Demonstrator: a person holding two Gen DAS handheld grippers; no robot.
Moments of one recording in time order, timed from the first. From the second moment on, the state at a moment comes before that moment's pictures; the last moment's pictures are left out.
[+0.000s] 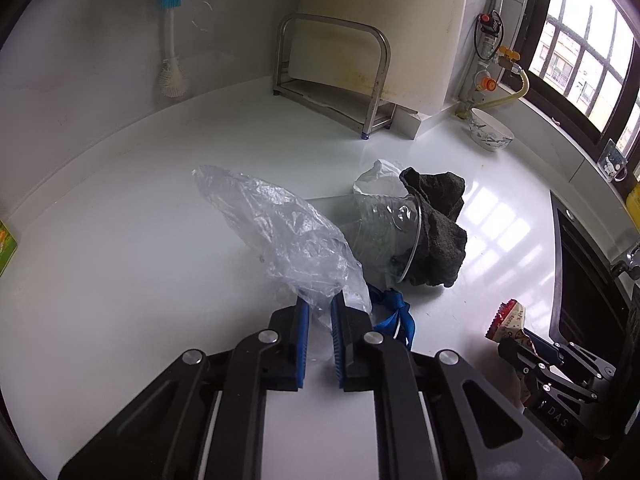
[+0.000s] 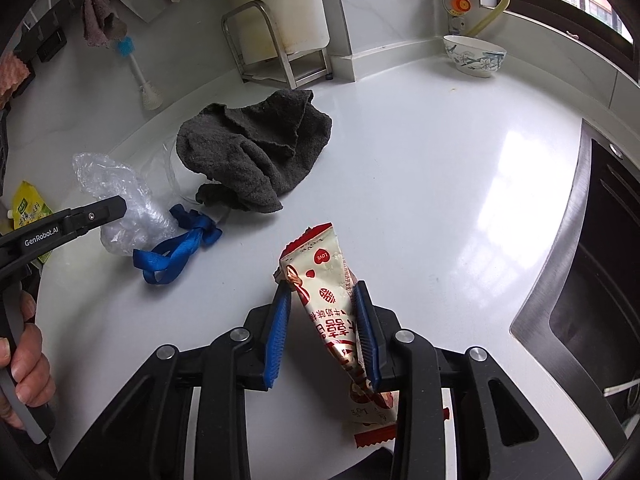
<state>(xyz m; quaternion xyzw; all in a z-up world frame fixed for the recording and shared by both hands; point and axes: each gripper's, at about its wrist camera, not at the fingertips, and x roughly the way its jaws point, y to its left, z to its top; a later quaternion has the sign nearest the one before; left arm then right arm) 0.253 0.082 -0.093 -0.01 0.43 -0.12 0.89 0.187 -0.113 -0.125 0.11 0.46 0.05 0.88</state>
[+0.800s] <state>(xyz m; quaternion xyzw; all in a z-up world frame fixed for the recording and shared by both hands) 0.119 0.058 -0.038 0.03 0.41 -0.17 0.90 0.053 -0.122 -0.075 0.12 0.44 0.05 0.89</state>
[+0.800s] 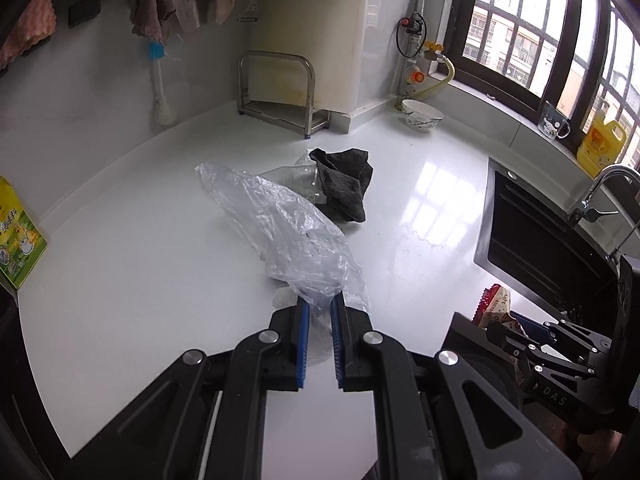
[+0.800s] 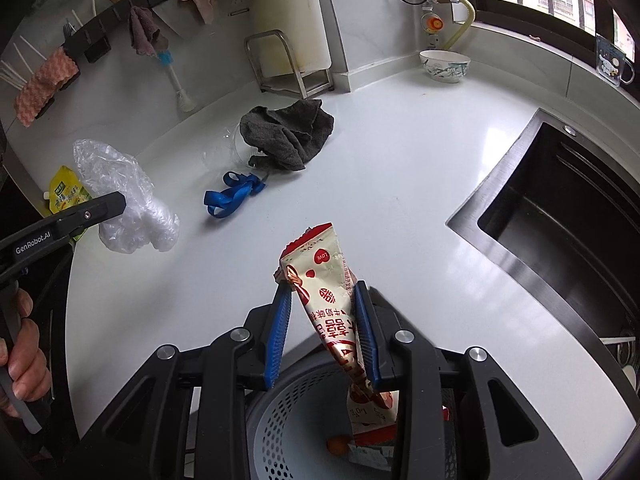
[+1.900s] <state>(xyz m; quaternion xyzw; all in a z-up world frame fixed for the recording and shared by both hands) -0.001 -0.053 -0.086 0.10 0.47 -0.22 0.85 -0.068 -0.199 -0.115 0.15 0.49 0.04 0.86</state>
